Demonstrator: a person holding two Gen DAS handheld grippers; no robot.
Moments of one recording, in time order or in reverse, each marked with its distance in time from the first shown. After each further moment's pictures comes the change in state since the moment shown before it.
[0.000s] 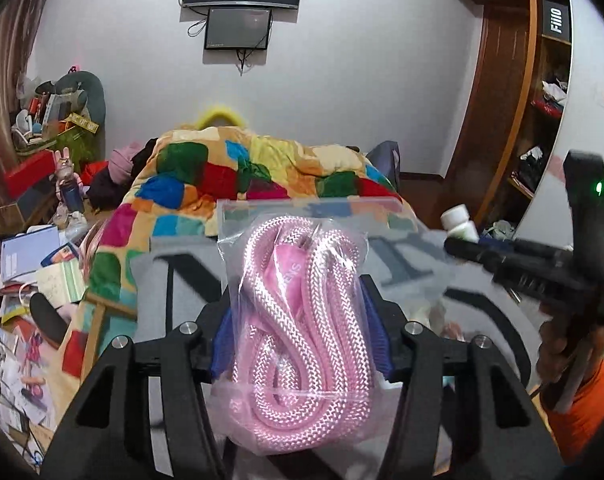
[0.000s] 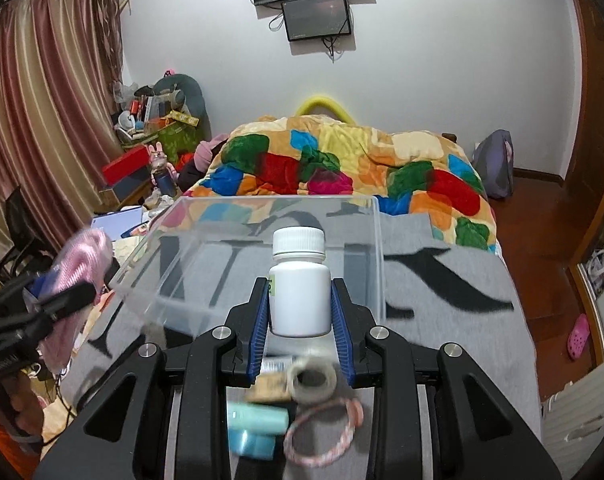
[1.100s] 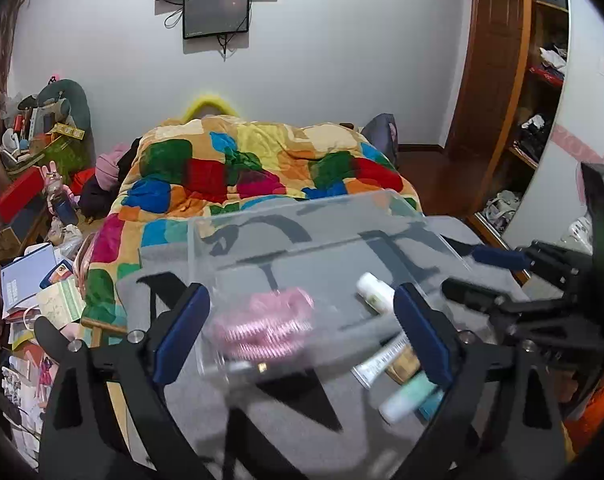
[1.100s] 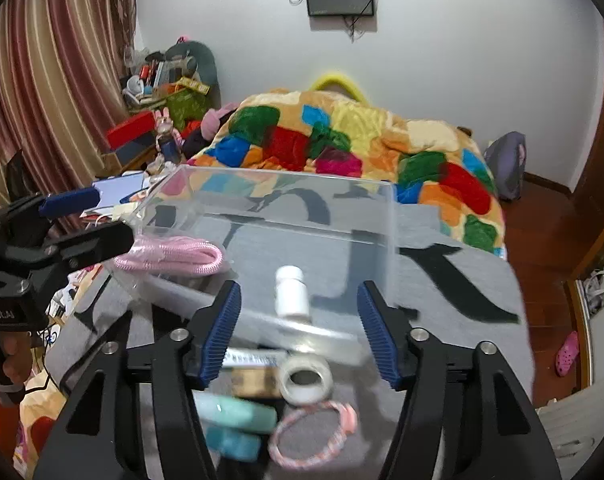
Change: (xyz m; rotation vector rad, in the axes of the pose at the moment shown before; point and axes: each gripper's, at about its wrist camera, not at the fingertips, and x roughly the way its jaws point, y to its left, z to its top) left arm 0.029 -0.026 0.019 0.095 0.090 0.016; right arm 0.006 0.001 -0.004 -0.088 0.078 0.000
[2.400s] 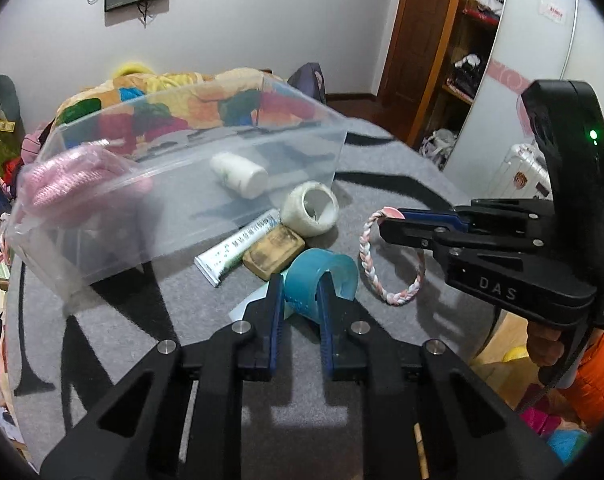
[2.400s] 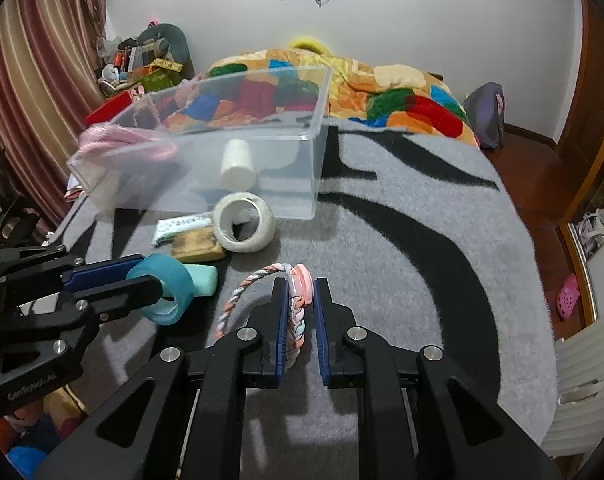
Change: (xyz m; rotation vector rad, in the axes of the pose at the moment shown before) left arm 0.034 -0.081 -0.090 0.106 0.131 -0.223; right arm 0.000 -0.028 -0.093 0.090 0.095 -0.033
